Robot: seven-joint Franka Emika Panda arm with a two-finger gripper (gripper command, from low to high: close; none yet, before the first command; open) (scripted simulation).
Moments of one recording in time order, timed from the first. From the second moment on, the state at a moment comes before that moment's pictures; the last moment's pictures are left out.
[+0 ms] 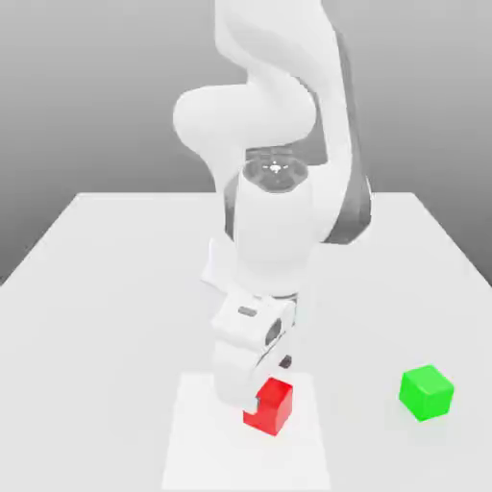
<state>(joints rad) 0.25 0.21 -0.15 -2.73 0.14 2.94 -0.29</state>
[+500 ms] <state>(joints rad) 0.26 0.10 -0.17 -2.74 0.05 2.84 -0.22</state>
